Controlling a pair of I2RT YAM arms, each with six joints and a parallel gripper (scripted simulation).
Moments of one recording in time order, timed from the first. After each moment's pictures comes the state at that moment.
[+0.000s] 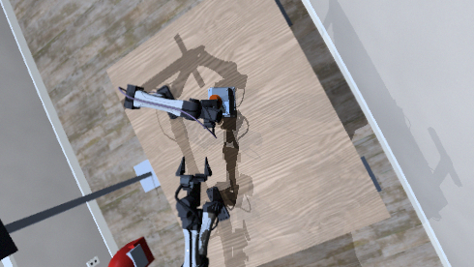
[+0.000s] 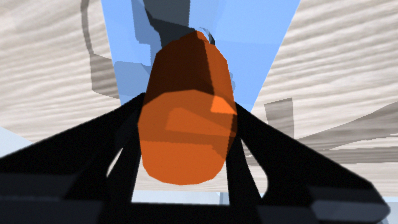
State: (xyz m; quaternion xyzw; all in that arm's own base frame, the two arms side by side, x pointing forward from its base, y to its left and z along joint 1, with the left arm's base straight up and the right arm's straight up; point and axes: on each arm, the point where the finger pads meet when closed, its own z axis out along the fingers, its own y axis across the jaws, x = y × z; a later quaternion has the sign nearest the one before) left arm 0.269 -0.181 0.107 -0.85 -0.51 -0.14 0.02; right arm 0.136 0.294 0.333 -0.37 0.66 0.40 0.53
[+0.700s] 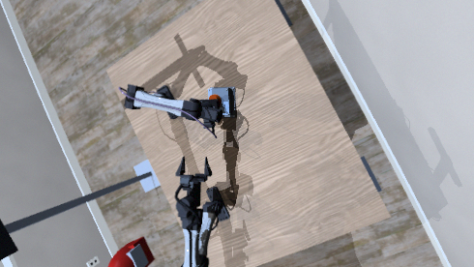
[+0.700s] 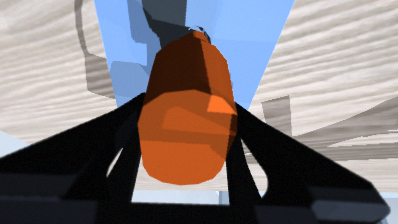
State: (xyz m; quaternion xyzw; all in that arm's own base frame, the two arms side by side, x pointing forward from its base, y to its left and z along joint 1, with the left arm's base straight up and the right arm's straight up) left arm 0.267 -0.179 0.107 -0.85 -0.51 -0.14 0.03; right arm 0.136 0.294 0.333 -0.37 0.66 0.40 0.53
